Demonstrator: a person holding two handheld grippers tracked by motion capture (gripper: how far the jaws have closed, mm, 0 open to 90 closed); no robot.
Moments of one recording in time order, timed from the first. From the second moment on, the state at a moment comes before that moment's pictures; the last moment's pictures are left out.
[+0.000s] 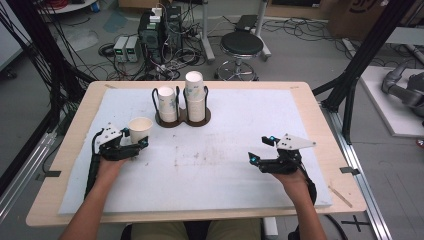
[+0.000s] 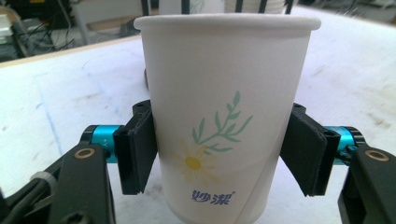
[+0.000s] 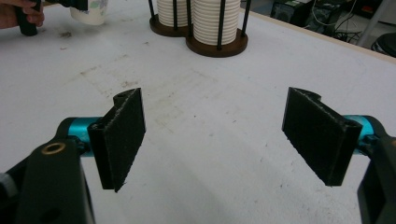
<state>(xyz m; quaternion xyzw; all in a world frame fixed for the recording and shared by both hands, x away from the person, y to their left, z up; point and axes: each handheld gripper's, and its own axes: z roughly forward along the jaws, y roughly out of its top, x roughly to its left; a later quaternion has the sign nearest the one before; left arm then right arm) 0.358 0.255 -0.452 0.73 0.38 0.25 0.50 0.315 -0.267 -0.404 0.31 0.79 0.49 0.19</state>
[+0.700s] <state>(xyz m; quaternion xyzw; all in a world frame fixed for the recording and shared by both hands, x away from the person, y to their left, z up) 0.342 0.260 -0.452 0.77 0.42 0.23 0.43 0.315 -0.268 -0.402 0.31 0.79 0.49 0.19</state>
